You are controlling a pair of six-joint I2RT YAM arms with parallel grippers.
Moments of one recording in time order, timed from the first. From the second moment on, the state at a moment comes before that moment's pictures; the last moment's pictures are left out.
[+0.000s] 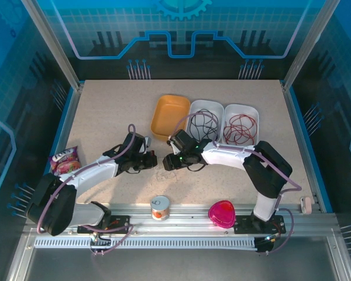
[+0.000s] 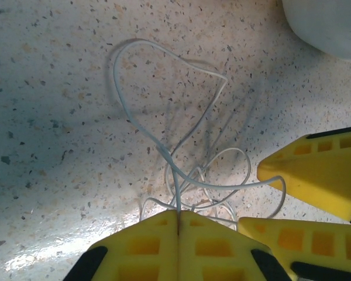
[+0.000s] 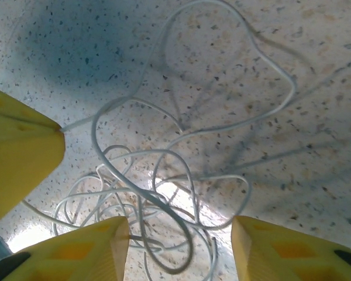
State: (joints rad) left arm -0.45 1.30 0.63 -0.28 0.27 -0.64; right arm 0.85 1.79 1.10 -0.33 -0.21 0.52
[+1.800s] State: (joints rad) left arm -0.23 0.79 0.60 -0.57 -0.14 -0.61; right arm 0.65 0.93 0.93 -0.63 0.45 0.52
